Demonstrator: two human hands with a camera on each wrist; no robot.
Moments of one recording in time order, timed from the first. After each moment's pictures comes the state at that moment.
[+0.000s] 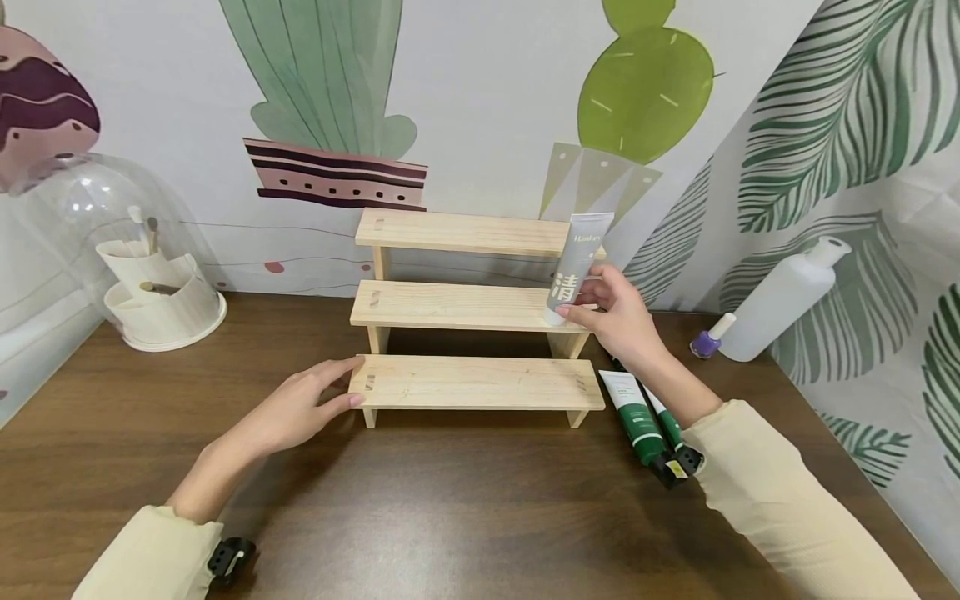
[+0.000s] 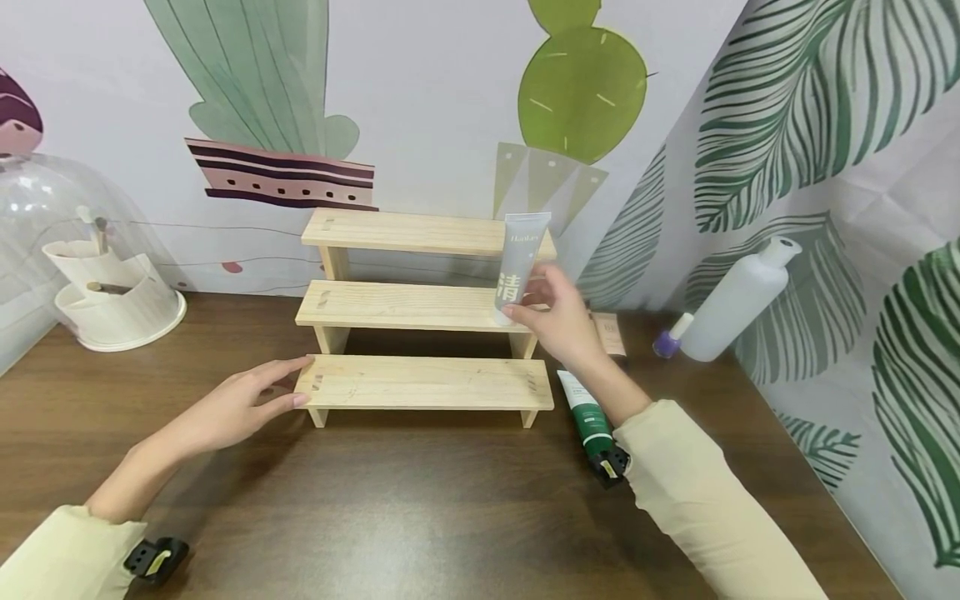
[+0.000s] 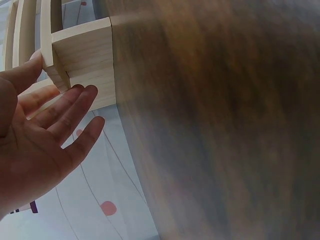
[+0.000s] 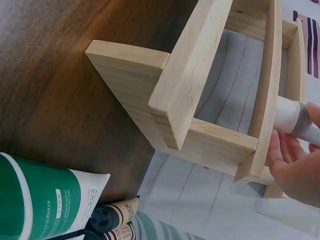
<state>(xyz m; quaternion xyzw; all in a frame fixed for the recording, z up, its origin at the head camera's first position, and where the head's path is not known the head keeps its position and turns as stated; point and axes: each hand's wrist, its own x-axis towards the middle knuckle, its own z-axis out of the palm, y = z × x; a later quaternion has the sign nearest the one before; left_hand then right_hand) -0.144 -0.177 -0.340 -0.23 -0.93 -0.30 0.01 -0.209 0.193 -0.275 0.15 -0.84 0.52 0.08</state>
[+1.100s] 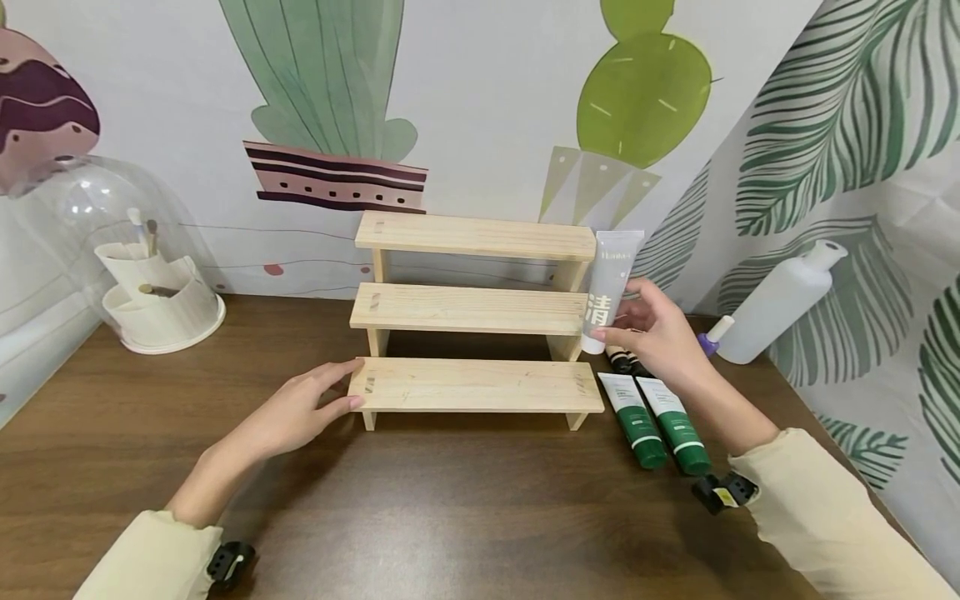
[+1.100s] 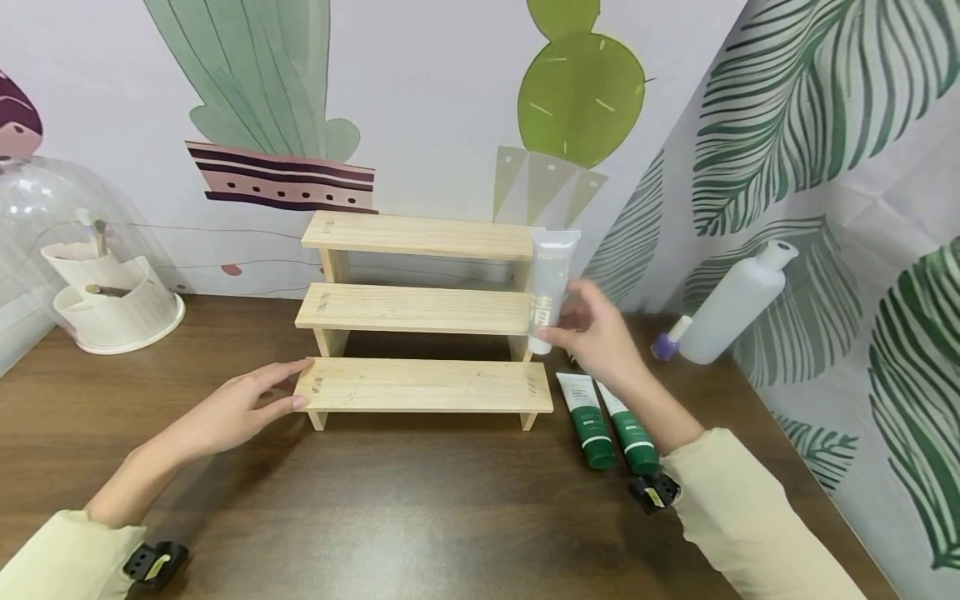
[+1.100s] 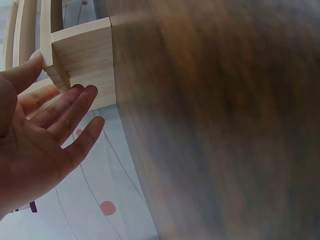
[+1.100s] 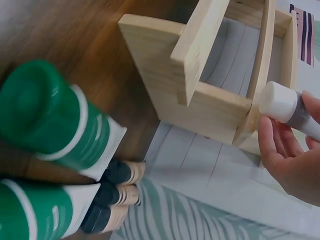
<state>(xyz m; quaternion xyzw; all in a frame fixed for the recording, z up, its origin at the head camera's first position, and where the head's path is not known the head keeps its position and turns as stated) -0.145 -0.177 -0.341 -0.23 -0.93 -0.30 0.02 -0.183 0.228 -0.269 0.13 -0.87 0.48 0.06</state>
